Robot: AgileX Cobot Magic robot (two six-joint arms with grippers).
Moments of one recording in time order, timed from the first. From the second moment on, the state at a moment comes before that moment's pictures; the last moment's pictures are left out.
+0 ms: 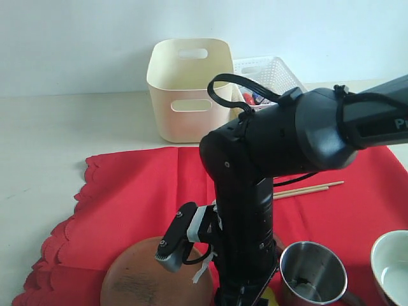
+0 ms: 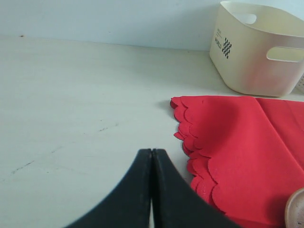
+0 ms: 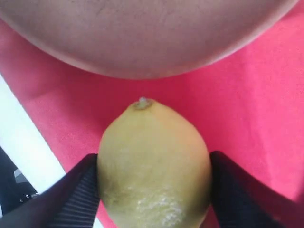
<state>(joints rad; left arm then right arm) -0.10 0.01 0.00 0.01 0.37 -0.13 0.85 1.92 -1.11 0.10 1.05 -0.45</state>
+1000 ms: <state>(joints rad) -0.10 0.01 0.00 0.01 0.37 -0.13 0.85 1.70 -1.11 0.05 1.05 -0.44</state>
